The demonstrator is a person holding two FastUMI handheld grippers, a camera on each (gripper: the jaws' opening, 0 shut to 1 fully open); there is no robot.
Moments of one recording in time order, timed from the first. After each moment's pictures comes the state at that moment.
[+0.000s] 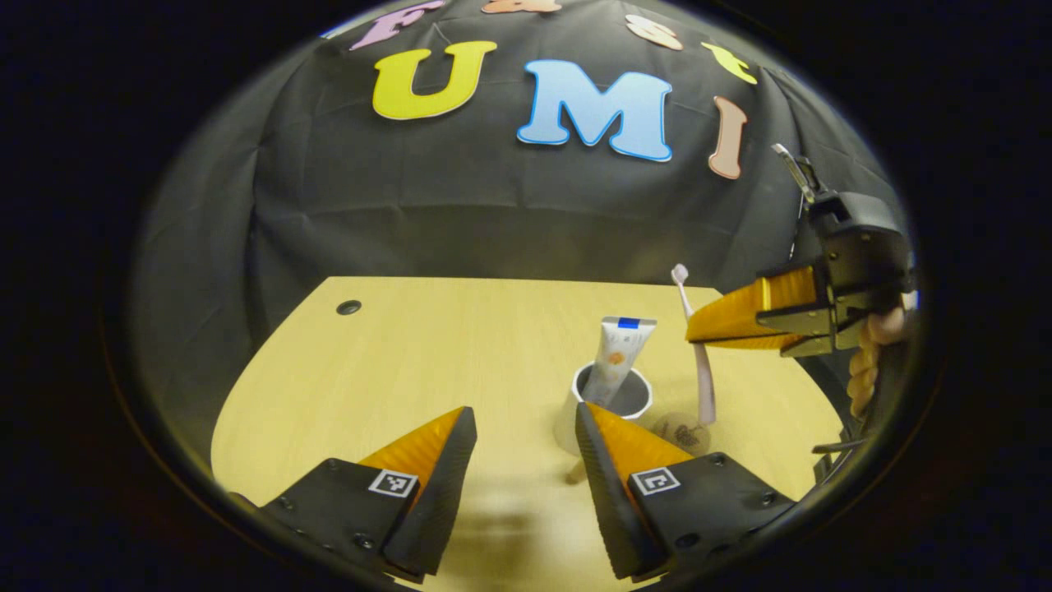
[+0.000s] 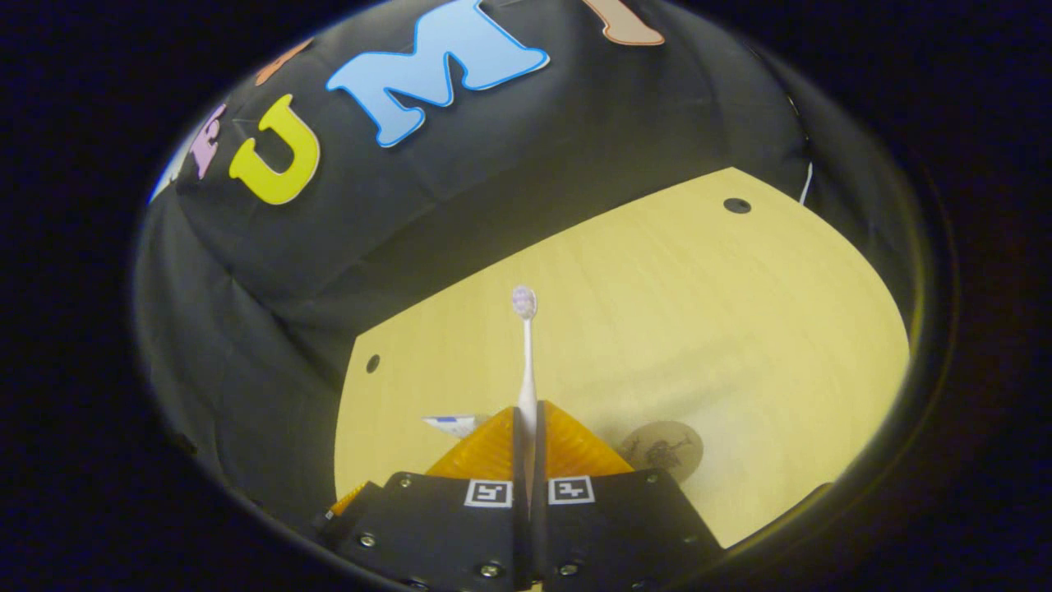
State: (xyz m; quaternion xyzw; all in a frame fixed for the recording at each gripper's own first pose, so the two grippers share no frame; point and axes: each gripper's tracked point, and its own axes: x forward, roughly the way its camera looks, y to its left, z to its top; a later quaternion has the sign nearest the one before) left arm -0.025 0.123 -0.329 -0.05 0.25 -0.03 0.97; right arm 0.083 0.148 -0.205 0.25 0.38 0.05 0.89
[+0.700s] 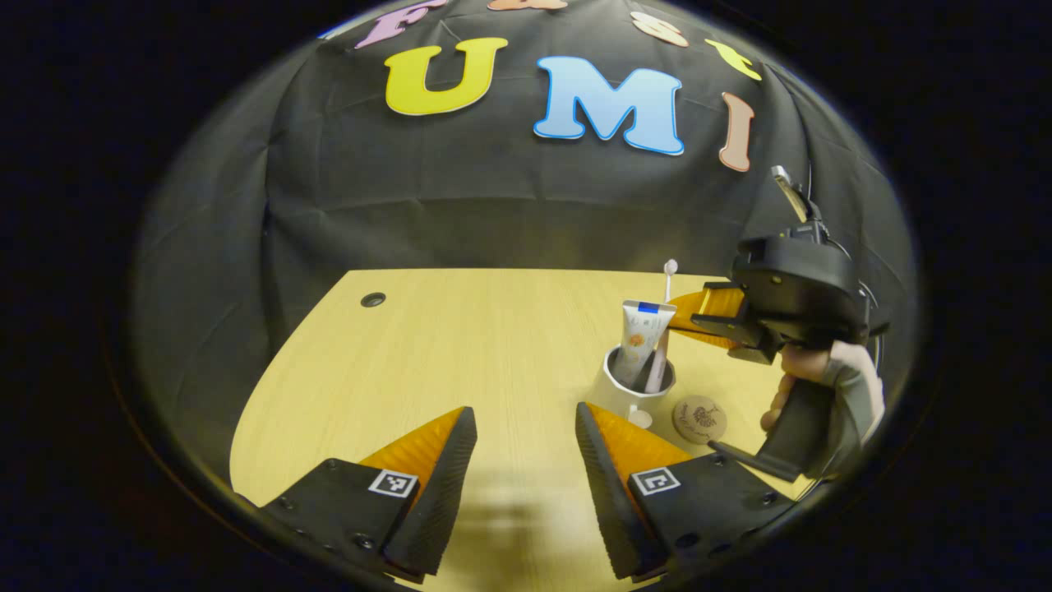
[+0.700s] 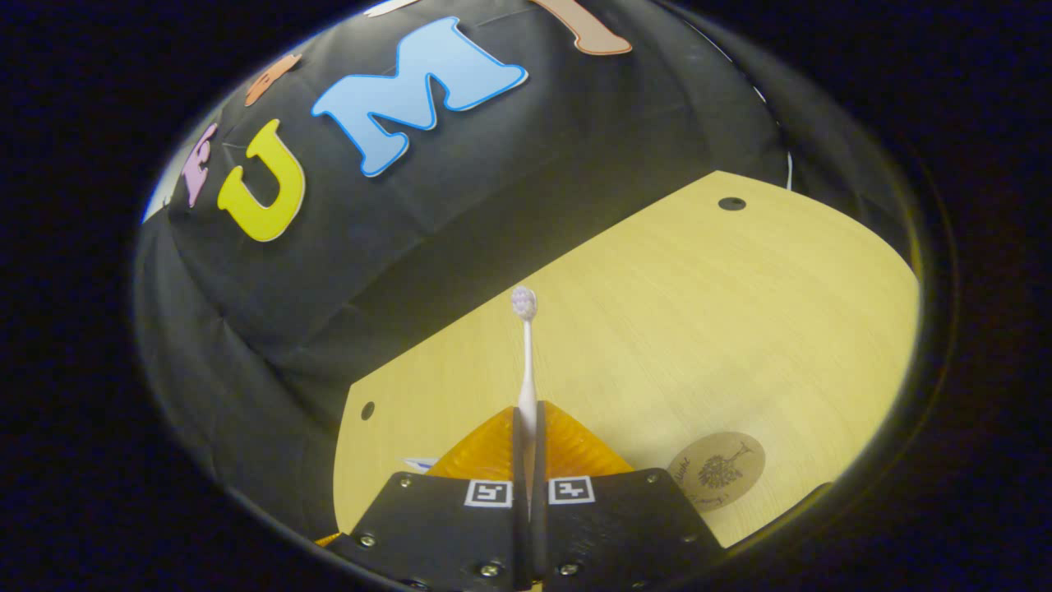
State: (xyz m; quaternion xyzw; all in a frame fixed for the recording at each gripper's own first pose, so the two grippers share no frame) left arm -0.045 0.150 -0.327 -0.04 0.28 -0.01 0.96; right arm 0.116 0.169 -0.237 0.27 0.29 0.02 0.92
